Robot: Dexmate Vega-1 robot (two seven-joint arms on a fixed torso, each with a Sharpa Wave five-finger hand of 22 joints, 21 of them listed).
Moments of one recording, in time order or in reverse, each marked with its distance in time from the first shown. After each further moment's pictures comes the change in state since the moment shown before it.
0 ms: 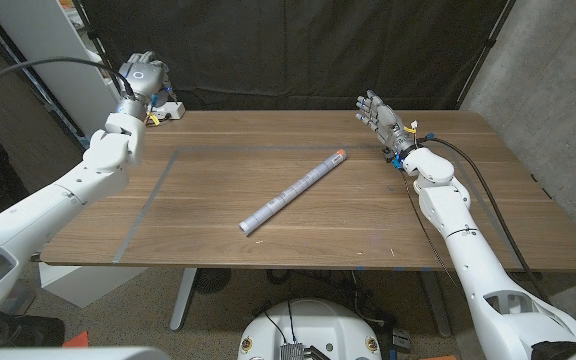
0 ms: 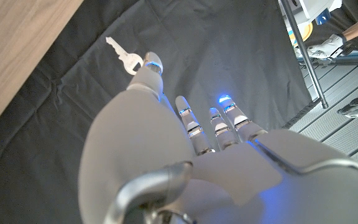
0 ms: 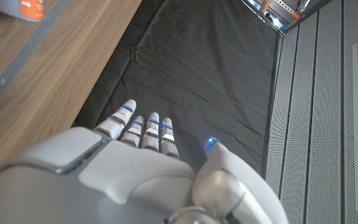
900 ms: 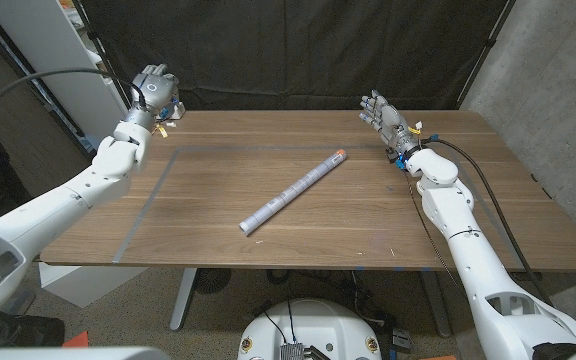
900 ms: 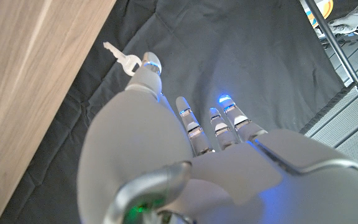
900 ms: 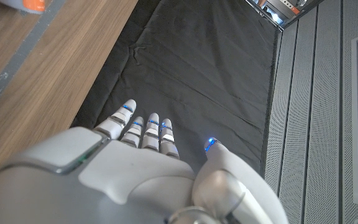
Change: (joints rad) left arm -0.054 -0.001 0.113 0.088 0.102 -0.025 0.017; left_hand -0.005 -0.003 0.000 0.000 0.007 0.002 -0.009 0.012 -0.016 -0.015 -0.004 0.000 -0.005 0.000 0.000 0.000 0.000 0.000 0.000 0.000 0.000; right arm -0.003 -0.001 0.020 0.009 0.014 0.017 0.012; right_hand 0.000 0.000 0.000 0.000 0.000 -0.009 -0.002 0.000 0.000 -0.011 0.000 0.000 0.000 -0.005 -0.005 0.000 0.000 -0.004 0.004 0.000 0.000
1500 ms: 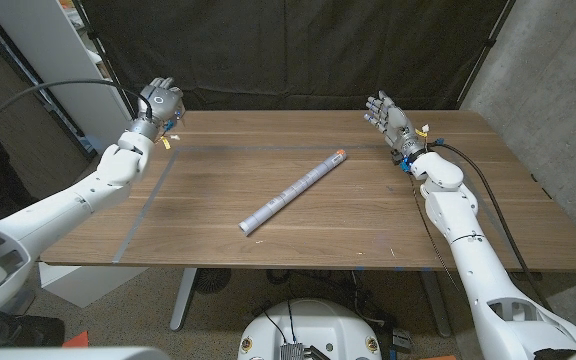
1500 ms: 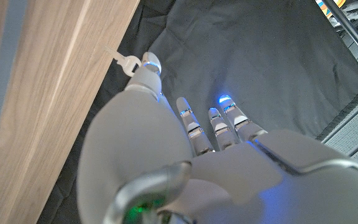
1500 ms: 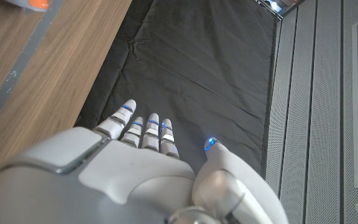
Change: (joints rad) left arm -0.042 -0.006 0.091 0.086 0.048 -0.018 0.020; left_hand -0.008 -0.003 0.000 0.000 0.000 0.002 -0.006 0.005 0.001 -0.013 0.002 0.000 0.000 0.000 0.000 0.000 0.000 0.004 -0.004 0.000 0.000; right arm -0.019 0.010 0.030 -0.012 0.027 0.000 0.009; right_hand 0.000 0.000 0.000 0.000 0.000 0.000 0.000 0.000 0.000 0.000 0.000 0.000 0.000 0.000 0.000 0.000 0.000 0.000 0.000 0.000 0.000
